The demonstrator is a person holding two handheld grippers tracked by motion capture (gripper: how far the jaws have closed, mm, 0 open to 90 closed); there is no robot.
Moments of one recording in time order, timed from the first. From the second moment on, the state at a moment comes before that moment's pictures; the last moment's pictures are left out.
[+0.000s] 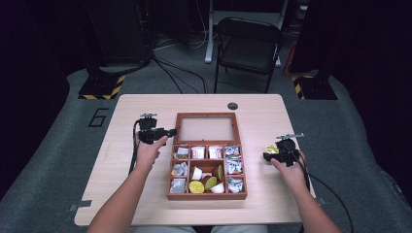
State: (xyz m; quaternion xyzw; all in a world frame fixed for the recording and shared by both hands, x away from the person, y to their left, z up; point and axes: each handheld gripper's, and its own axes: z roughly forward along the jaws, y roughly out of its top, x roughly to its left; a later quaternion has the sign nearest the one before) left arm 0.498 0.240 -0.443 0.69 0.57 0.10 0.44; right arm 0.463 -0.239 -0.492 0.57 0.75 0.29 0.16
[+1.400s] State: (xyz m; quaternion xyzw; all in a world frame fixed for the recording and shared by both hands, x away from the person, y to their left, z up) left arm 0.505 0.243 -0.447 0.69 0.58 0.10 0.43; right arm 0.479 -0.188 -0.429 0.51 0.77 0.33 0.18
